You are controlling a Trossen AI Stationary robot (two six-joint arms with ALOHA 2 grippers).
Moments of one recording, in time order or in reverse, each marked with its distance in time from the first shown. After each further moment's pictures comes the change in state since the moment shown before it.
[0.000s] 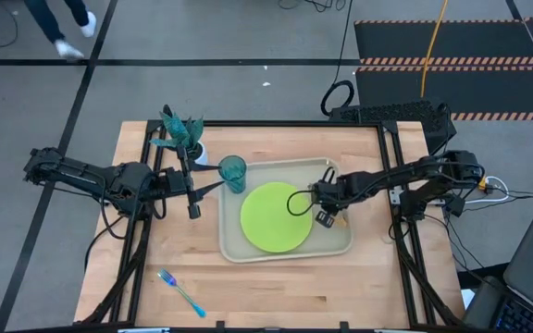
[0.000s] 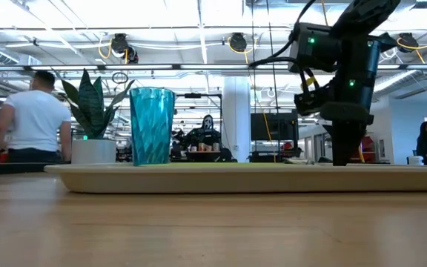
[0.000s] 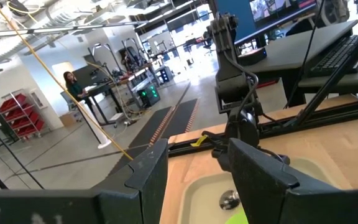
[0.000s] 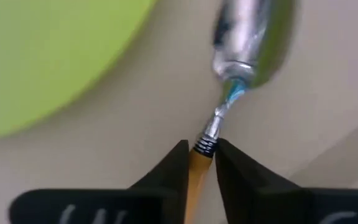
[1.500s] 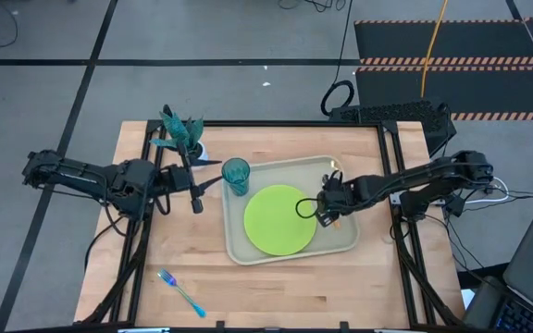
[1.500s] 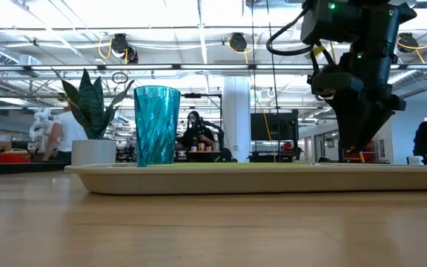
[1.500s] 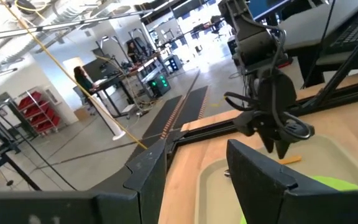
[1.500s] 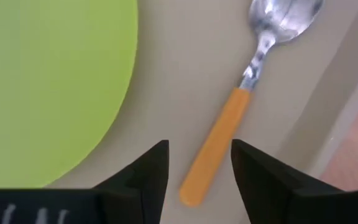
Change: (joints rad) left arm 0.058 0.000 0.000 -0.042 -0.001 0.052; right arm 0.109 -0.102 0.055 -0.167 0.035 0.537
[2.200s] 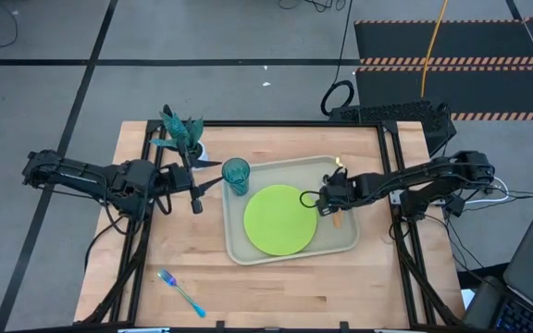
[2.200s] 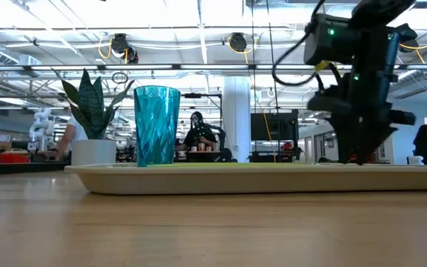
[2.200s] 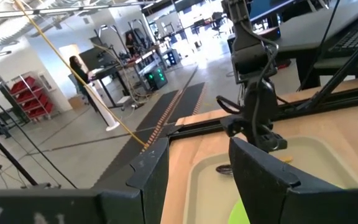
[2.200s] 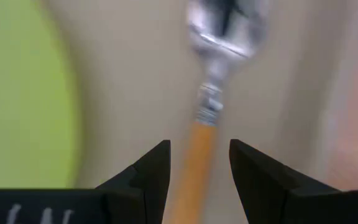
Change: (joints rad) left arm -0.001 0.000 0.000 -0.022 0.000 -0.086; right arm -0.071 -0.008 -0.108 0.104 0.045 0.160
